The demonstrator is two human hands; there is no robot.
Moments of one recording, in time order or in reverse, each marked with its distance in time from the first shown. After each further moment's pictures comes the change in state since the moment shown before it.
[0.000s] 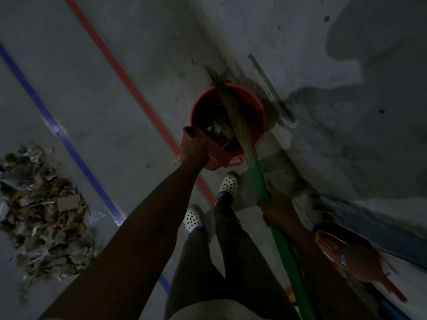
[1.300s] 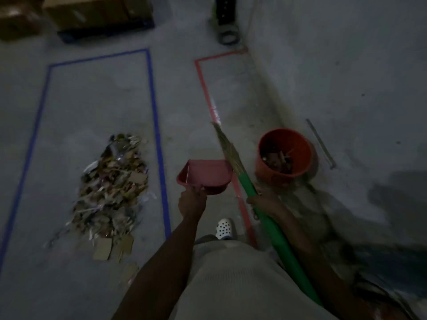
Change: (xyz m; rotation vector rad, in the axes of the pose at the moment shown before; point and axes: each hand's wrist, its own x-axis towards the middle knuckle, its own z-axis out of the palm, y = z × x) left_hand -0.460 -0.240 0.059 -0.582 0.311 -0.491; right_hand -0.280 0.027 0.192 -0.018 -0.198 -0.403
